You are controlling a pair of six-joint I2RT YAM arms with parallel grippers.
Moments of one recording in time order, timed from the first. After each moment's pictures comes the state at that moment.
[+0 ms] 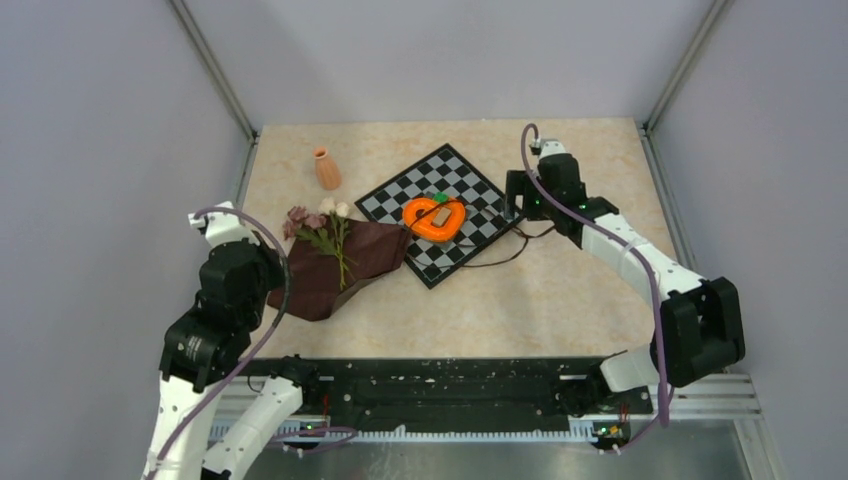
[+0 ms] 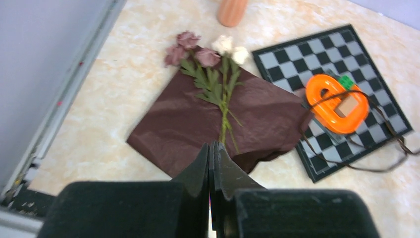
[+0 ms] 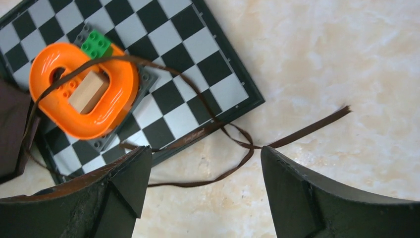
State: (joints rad) left arm -0.32 0.60 1.13 -0.99 -0.49 -0.46; right arm 0.38 1.42 1.07 -0.30 0.10 0.27
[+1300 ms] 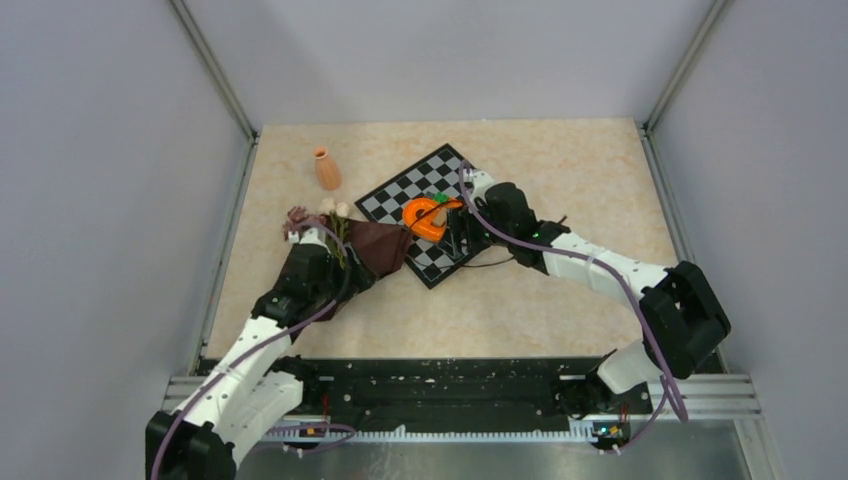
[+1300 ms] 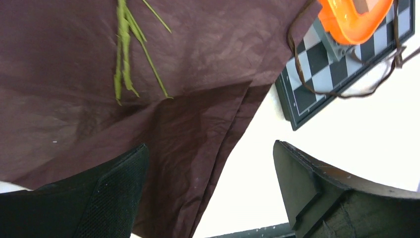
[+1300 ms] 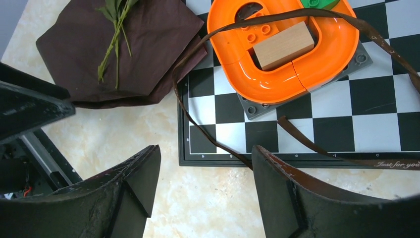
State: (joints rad) left arm -0.31 0.79 0.51 -0.44 0.00 -0.73; right arm 0.69 1.48 0.98 -0.06 -0.18 0.31
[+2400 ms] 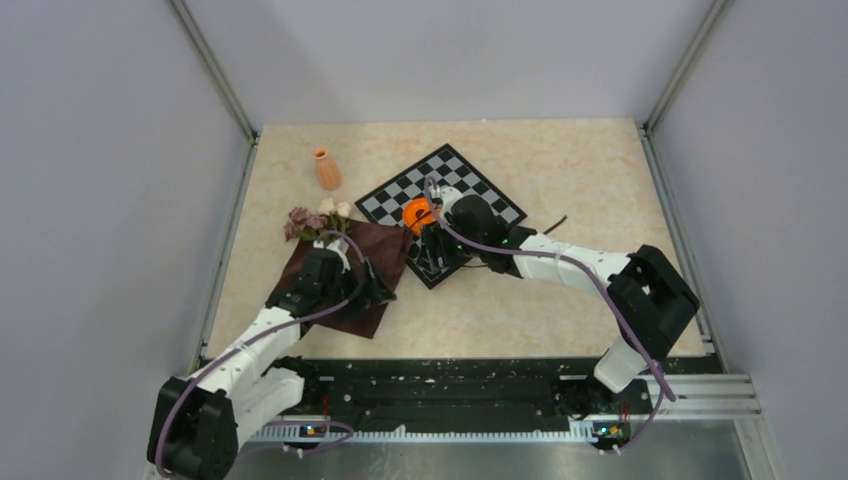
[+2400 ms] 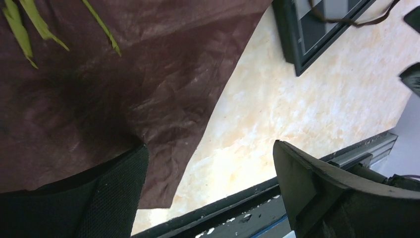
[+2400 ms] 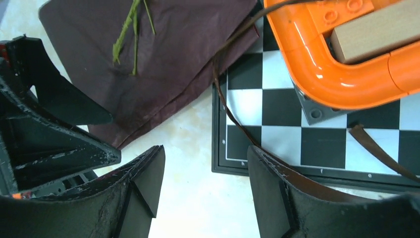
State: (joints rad) left arm -0.33 0.94 0.39 -0.30 0.31 -0.74; right arm 0.82 1.62 1.03 -0.05 -0.16 0.35
